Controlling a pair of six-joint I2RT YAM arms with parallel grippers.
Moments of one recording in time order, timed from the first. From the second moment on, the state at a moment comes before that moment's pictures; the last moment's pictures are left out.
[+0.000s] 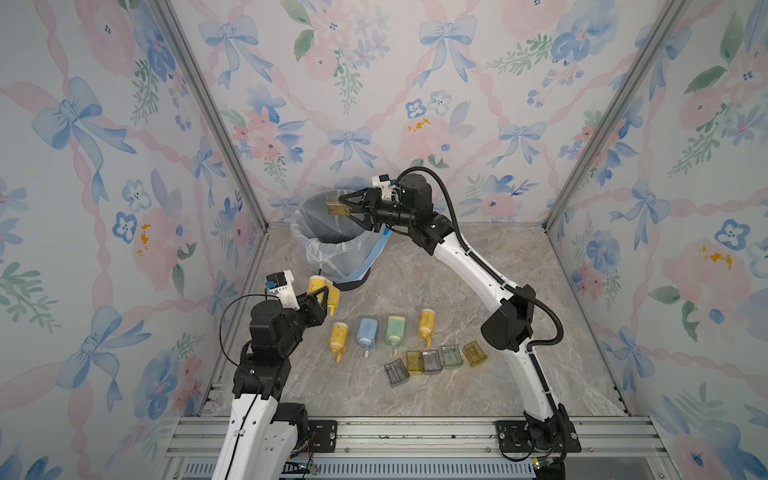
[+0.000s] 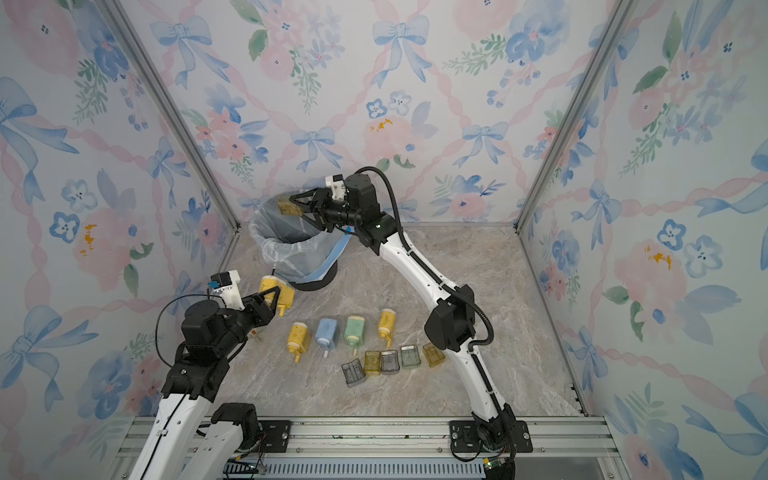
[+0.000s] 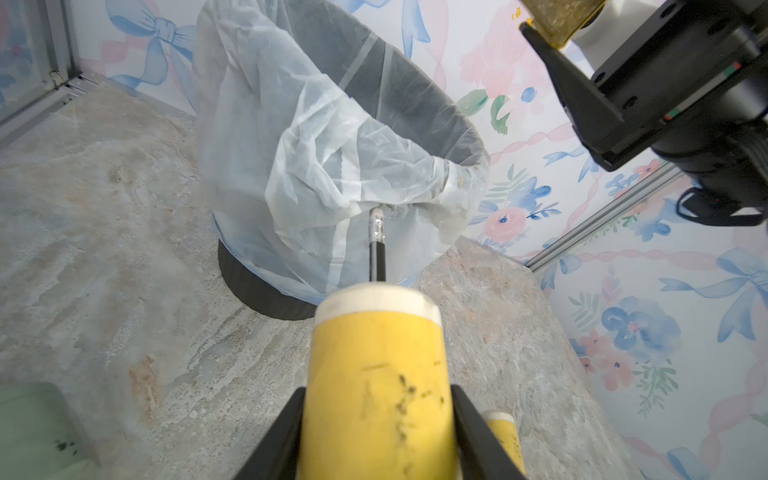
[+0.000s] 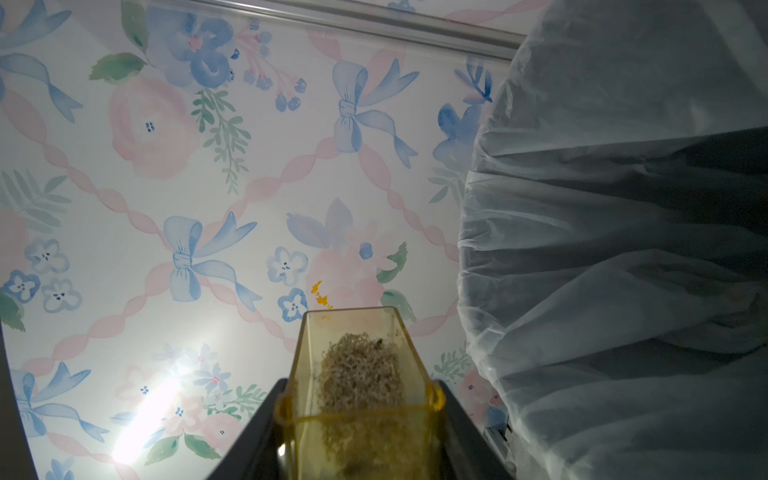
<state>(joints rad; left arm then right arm) -0.04 0.59 0.59 -0.27 0.26 -0.51 0.70 2.34 2.50 -0.18 -0.59 1.45</state>
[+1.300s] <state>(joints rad) -0.17 0.58 0.64 -0.34 0.30 -0.66 0.86 2.31 2.19 0.55 -0.08 2.09</state>
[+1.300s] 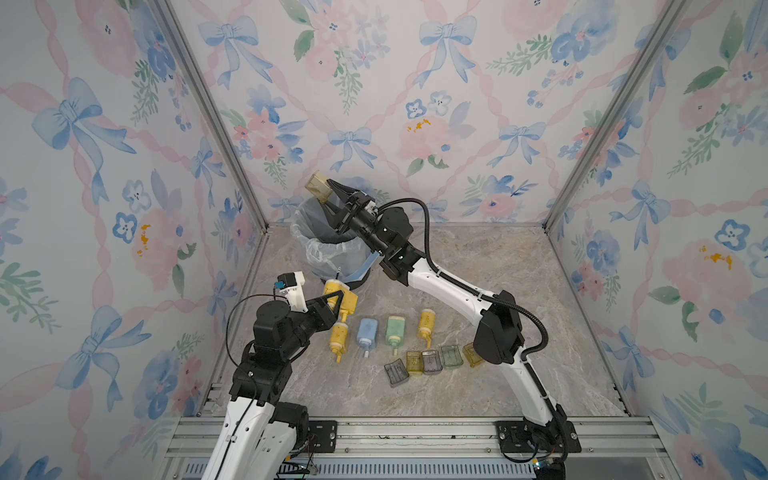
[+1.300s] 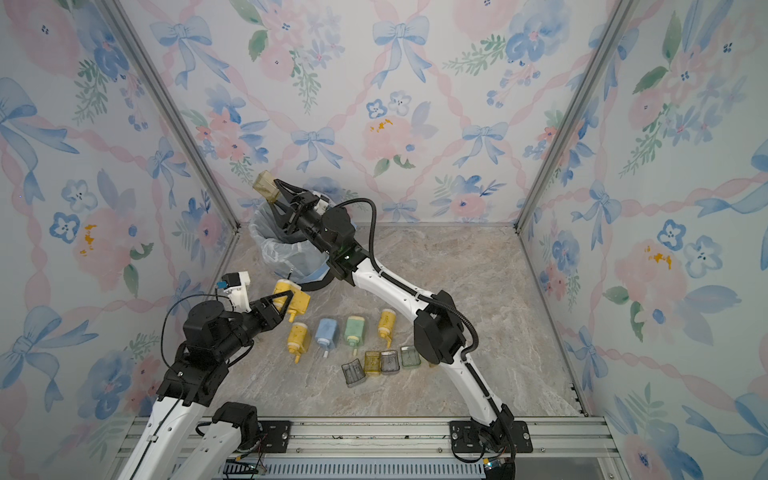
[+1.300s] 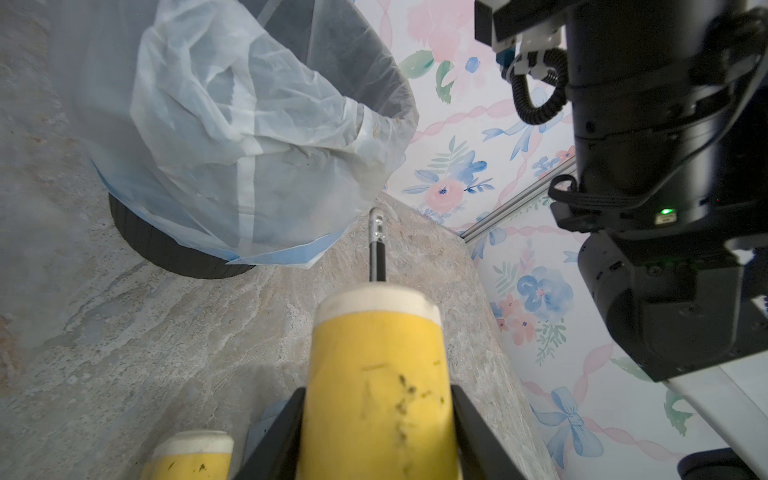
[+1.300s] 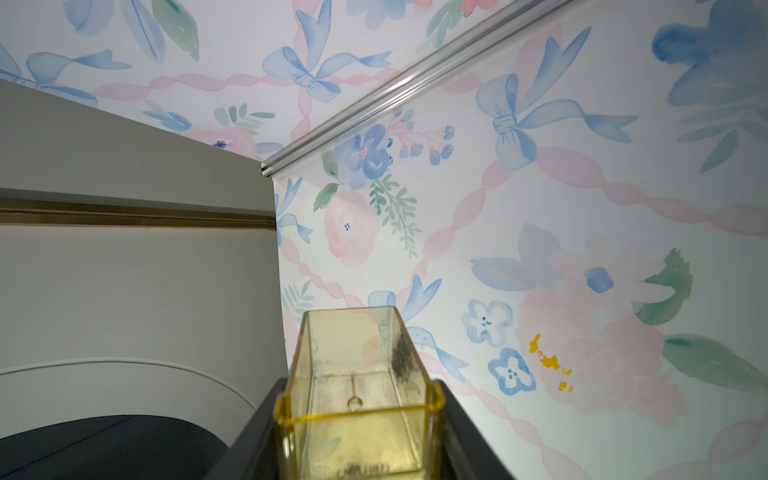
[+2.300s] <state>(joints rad) -0.34 0.81 0.76 -0.37 0.12 -0.56 0.71 1.94 1.65 0.52 -0.43 1.59</state>
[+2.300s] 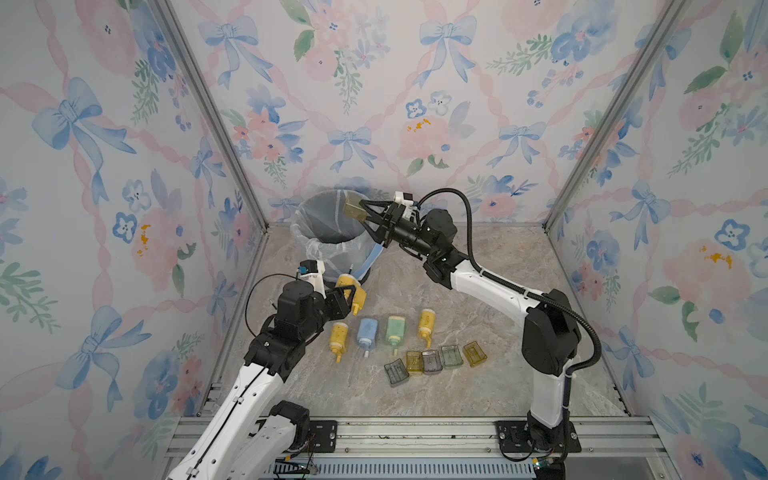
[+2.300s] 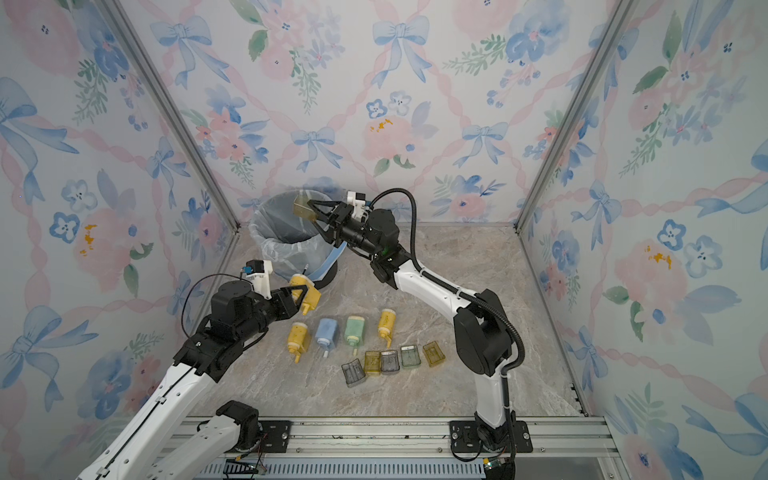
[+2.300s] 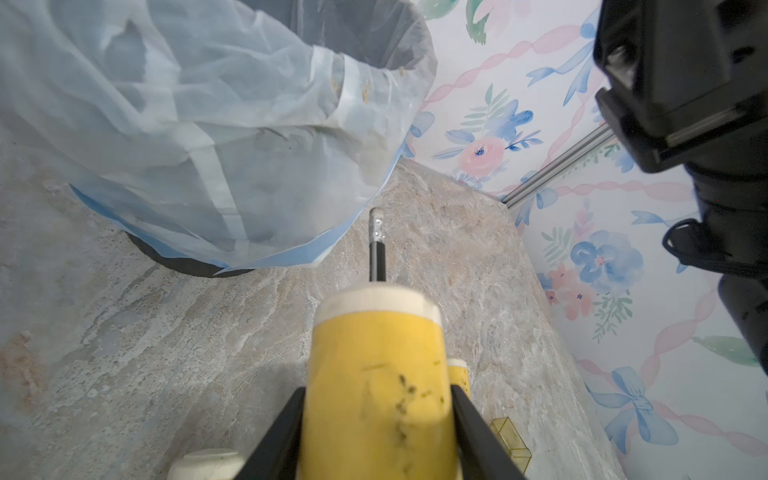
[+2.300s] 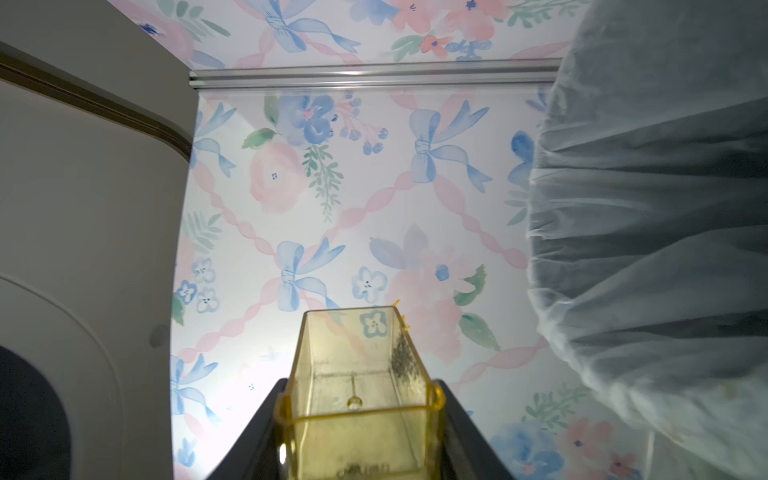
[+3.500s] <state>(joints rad) -0.64 0.98 0.80 -0.22 -0.06 -0.47 0.61 1.30 1.16 -0.02 -0.29 0.60</state>
